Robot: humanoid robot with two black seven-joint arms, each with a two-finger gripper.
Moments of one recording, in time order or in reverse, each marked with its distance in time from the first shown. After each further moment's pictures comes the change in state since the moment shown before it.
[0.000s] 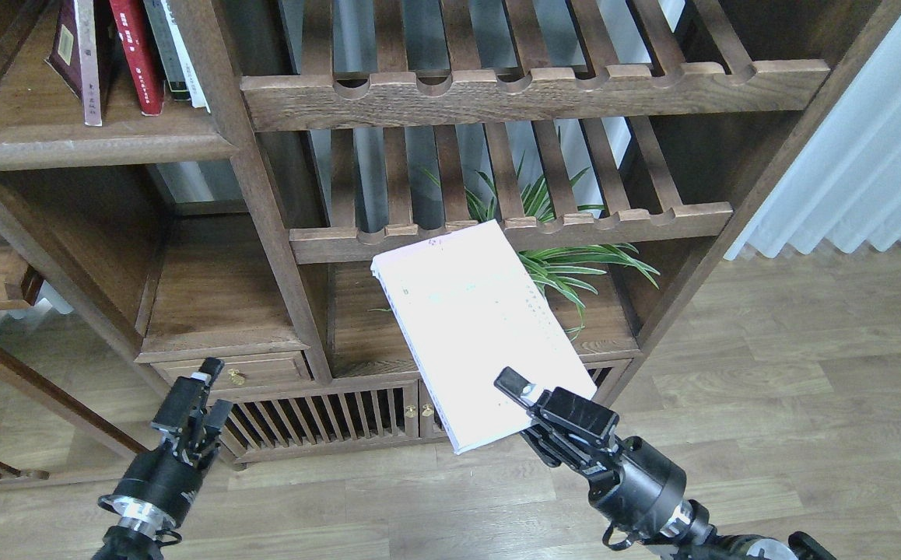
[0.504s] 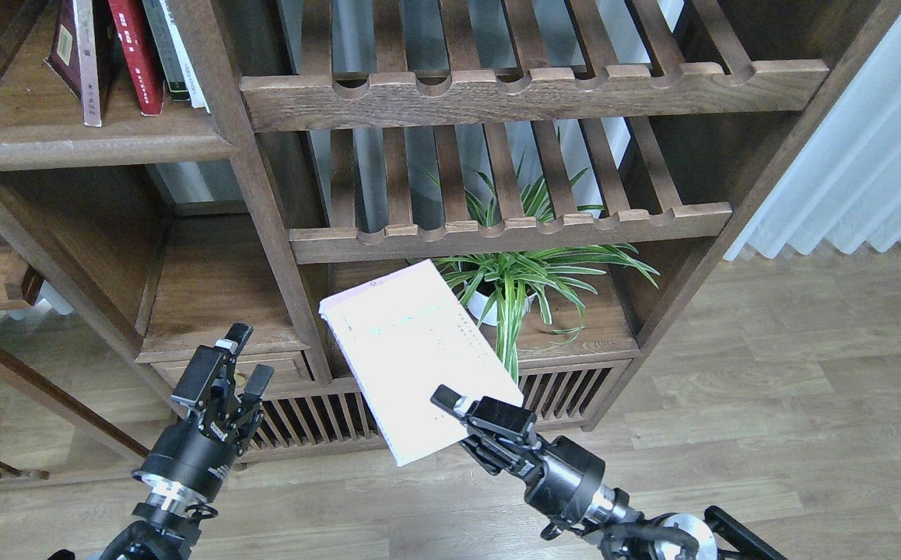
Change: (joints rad) left arm -0.044 0.045 0.090 -0.158 -0.057 0.000 -0.102; right arm 0.182 0.136 -0.091 -0.257 -0.016 -0.001 0.001
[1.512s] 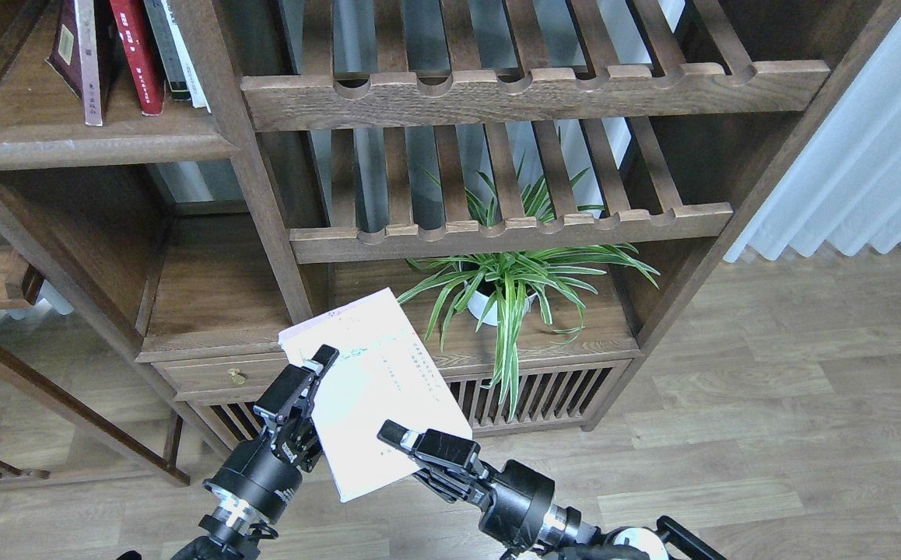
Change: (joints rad) left arm -0.048 -0.047 0.192 0.062 0.003 0.000 0.021; right arm -0.021 0.089 -0.047 -0.044 -0.142 0.000 0.001
